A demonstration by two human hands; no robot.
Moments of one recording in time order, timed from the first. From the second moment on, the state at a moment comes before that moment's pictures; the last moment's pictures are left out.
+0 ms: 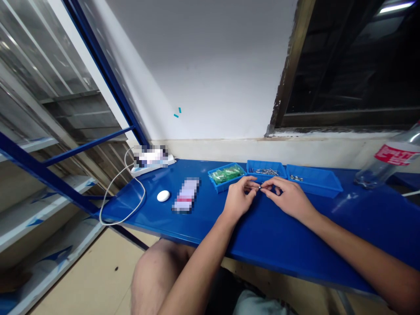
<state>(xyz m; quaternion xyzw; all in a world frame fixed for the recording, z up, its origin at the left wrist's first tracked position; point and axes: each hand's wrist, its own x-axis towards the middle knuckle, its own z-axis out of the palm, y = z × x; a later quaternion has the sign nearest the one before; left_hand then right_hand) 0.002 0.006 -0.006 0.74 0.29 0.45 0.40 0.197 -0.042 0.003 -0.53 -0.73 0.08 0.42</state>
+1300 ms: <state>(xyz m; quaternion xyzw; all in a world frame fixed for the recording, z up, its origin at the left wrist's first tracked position) -0.001 0.002 0.004 0.76 0.29 0.47 0.35 0.196 -0.044 0.006 -0.50 -0.73 0.23 0.41</state>
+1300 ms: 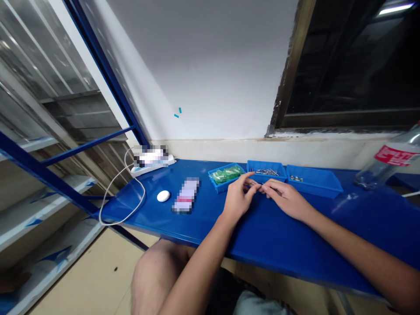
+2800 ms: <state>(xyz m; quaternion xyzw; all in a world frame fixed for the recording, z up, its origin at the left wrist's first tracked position) 0.000 0.003 -0.004 0.83 0.27 0.44 0.23 0.201 -0.034 -0.016 -0.53 -0.62 0.33 0.48</state>
